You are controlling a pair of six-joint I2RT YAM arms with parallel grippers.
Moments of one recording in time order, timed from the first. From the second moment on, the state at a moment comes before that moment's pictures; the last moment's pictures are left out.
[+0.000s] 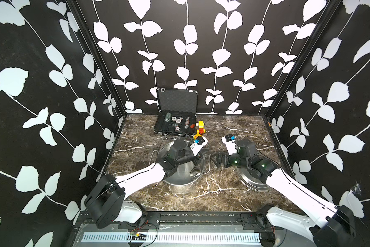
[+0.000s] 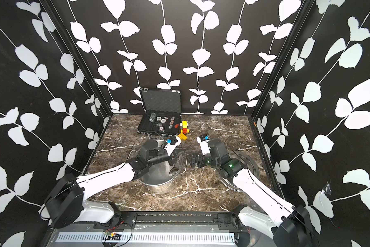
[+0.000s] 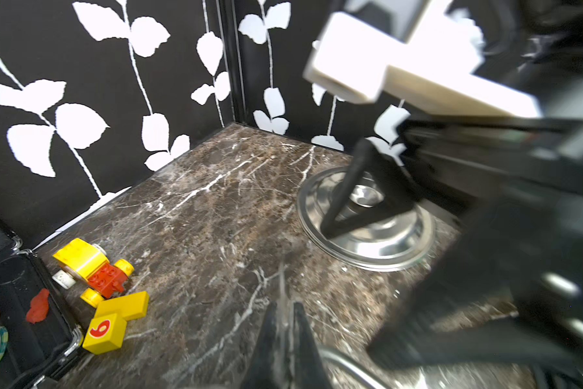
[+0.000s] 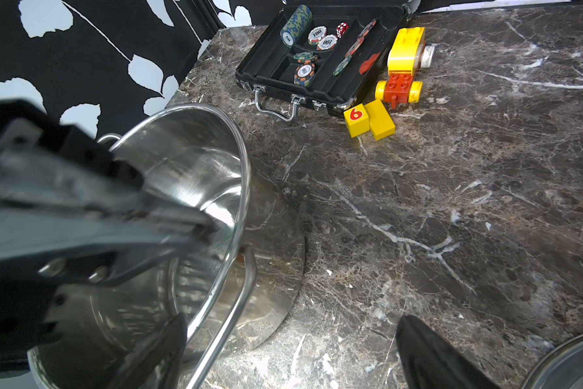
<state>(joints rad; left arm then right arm) -0.81 1.32 0.77 0.32 0.35 0.11 0.60 1.07 0.83 -0.37 -0.26 0.31</state>
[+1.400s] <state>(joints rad) -0.63 1.07 0.65 0.12 -0.28 0.06 0.61 1.12 0.83 -0.36 -0.26 0.30</state>
